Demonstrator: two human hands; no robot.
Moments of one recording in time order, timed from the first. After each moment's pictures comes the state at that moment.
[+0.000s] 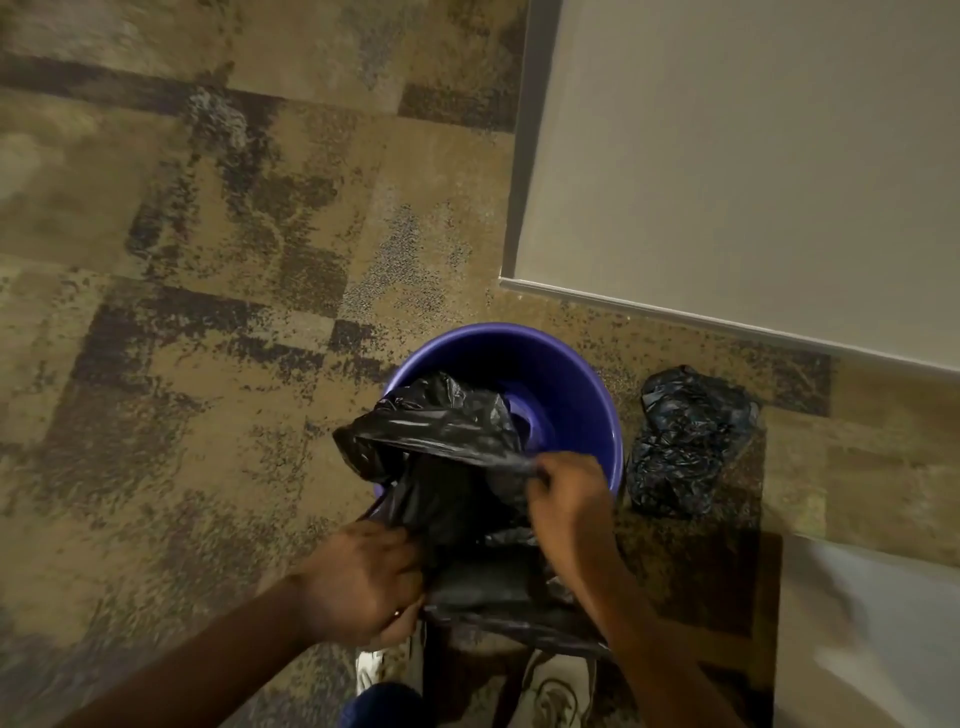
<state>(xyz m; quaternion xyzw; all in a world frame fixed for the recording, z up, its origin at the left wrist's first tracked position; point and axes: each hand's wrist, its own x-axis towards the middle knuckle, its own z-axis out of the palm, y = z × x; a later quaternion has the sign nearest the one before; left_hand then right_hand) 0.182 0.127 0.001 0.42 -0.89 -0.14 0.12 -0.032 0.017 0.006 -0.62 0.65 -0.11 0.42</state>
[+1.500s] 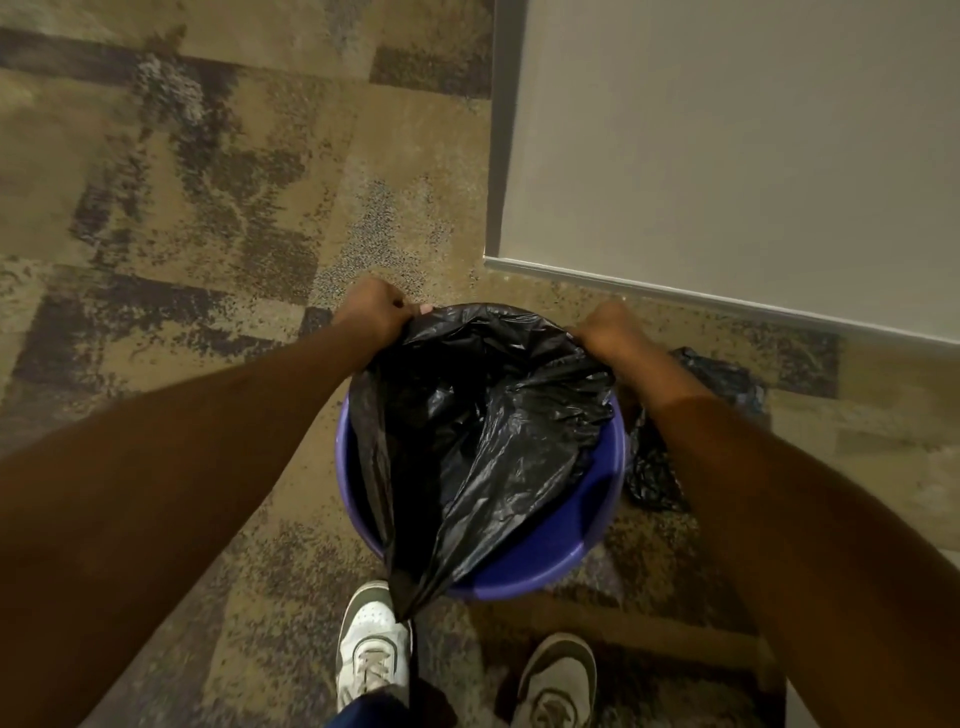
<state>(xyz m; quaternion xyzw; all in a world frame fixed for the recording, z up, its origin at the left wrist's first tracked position) 0.219 -0.111 -0.086 0.82 -0.43 -0.37 0.11 -0.051 -0.181 -0.088 -0.60 0.69 0.05 0.40</state>
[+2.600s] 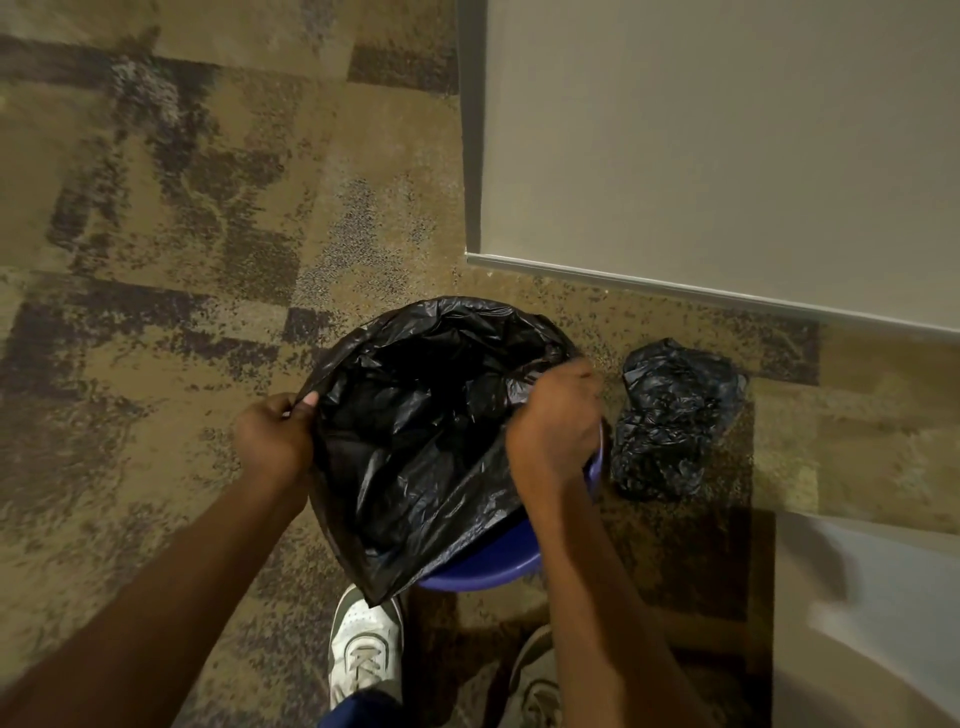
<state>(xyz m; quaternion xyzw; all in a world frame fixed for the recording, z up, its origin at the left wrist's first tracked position) 0.205 0.030 -0.063 0.87 -0.12 -0.33 0.35 -0.010 -0.055 -0.038 -0.57 0.81 0.03 0.14</state>
